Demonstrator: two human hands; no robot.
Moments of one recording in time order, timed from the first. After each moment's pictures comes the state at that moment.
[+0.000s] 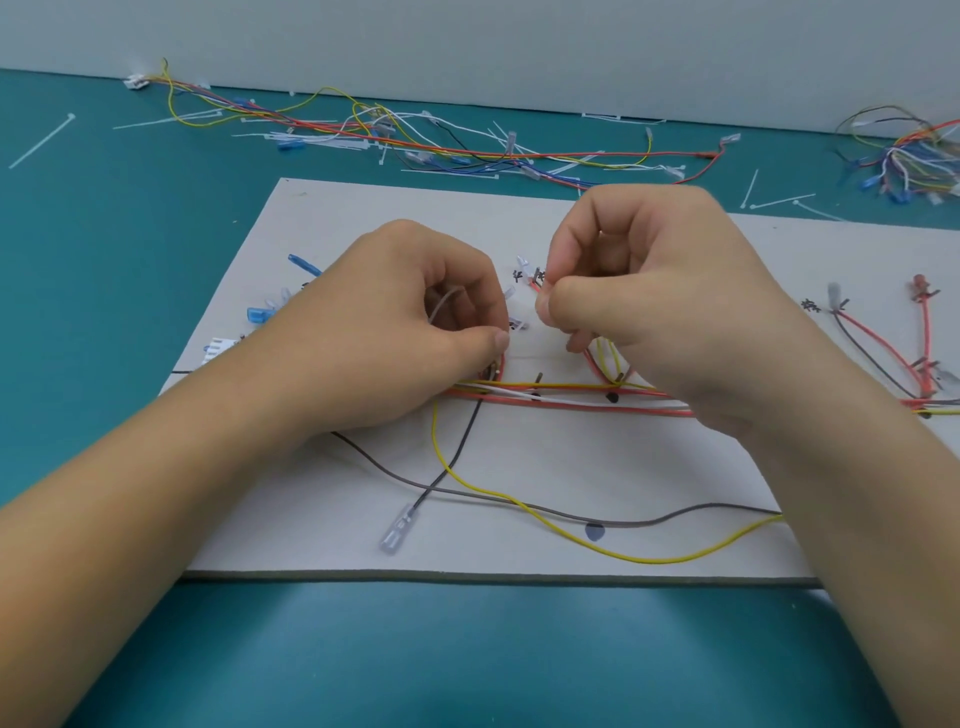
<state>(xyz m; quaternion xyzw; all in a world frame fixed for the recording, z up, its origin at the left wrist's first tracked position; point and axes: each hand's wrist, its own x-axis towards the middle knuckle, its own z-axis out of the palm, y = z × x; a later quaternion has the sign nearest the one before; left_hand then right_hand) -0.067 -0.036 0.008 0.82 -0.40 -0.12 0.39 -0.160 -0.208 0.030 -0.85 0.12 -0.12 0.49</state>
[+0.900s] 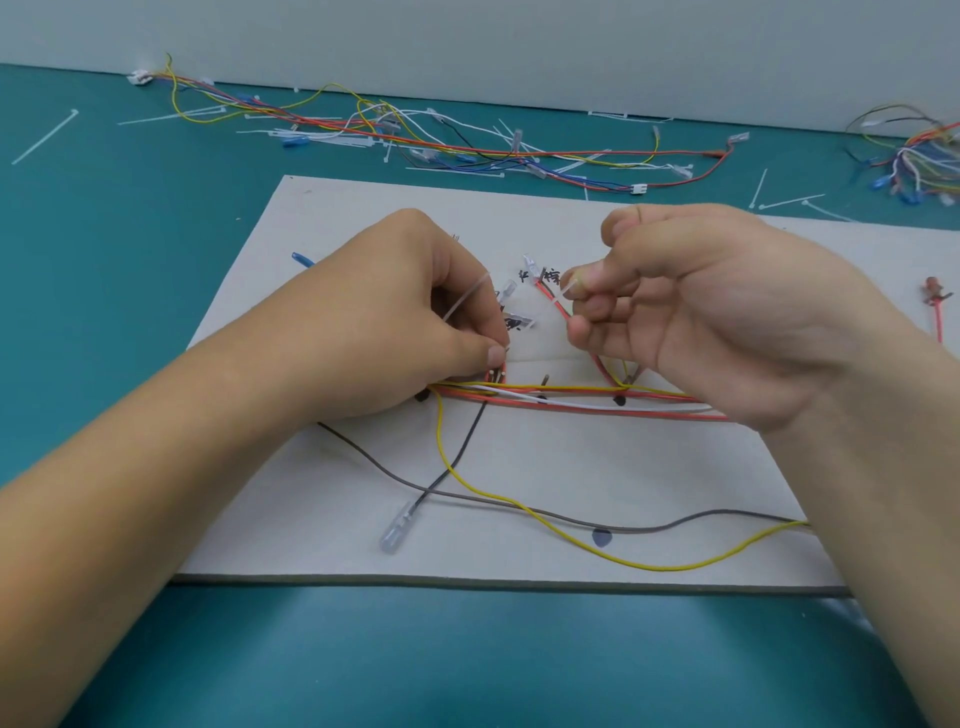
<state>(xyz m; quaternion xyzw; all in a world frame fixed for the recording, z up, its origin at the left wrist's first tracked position) -0.059 -0.038 0.014 0.85 -0.36 -0.16 0.36 -0.160 -0.216 0.039 -0.63 0.18 -0.01 0.76</state>
